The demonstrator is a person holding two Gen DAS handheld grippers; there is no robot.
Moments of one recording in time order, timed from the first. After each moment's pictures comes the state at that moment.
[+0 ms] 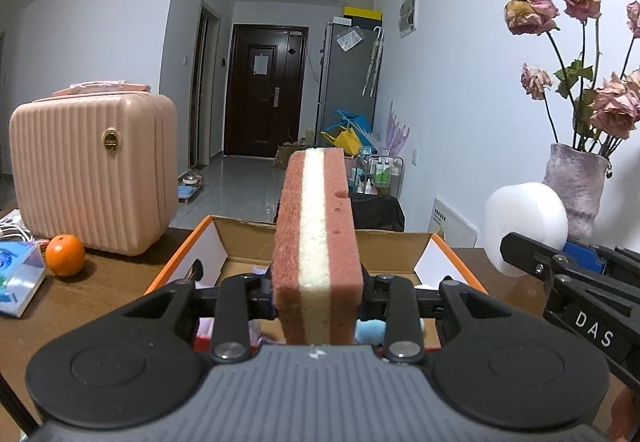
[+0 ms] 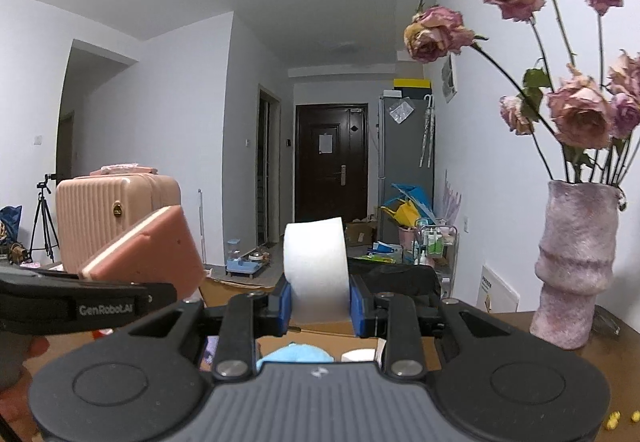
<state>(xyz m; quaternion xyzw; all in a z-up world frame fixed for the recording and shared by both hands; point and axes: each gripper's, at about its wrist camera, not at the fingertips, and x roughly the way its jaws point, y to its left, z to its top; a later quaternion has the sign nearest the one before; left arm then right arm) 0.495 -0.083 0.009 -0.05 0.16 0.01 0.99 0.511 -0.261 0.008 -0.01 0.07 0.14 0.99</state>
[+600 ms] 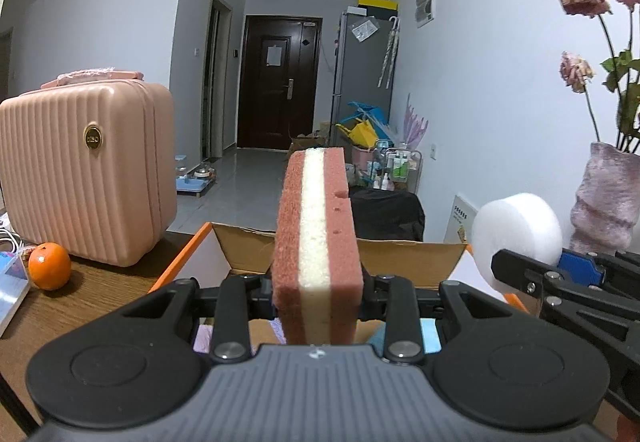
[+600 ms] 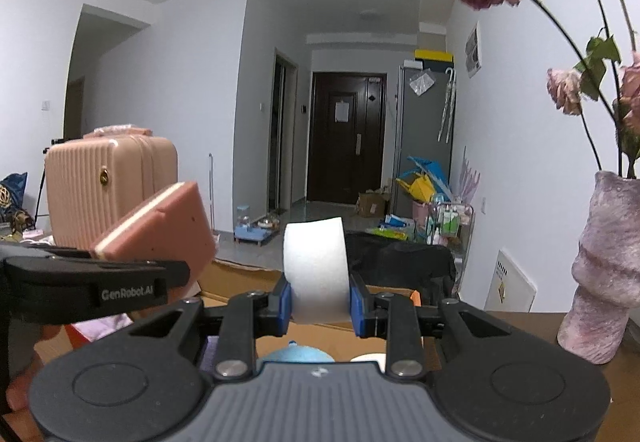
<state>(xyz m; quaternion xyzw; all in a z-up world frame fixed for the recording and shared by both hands) 0.559 -0.076 0.000 -0.04 0.17 0.03 0.98 0.579 -0.239 0.001 -0.04 0.13 0.15 0.98</state>
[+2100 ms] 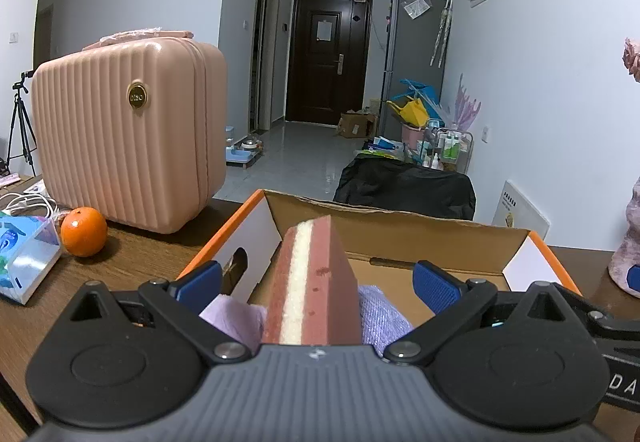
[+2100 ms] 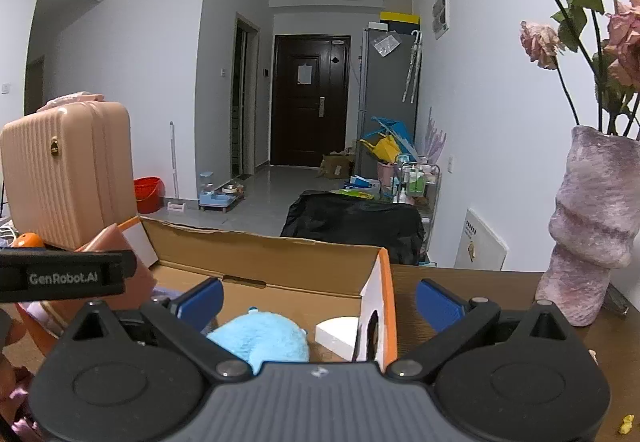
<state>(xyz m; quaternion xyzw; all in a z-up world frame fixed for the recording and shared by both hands) 0.576 -0.053 -0.014 -0.06 0.21 0.11 0.97 0.599 -0.242 -0.016 -0.03 0.18 0.09 0.98</state>
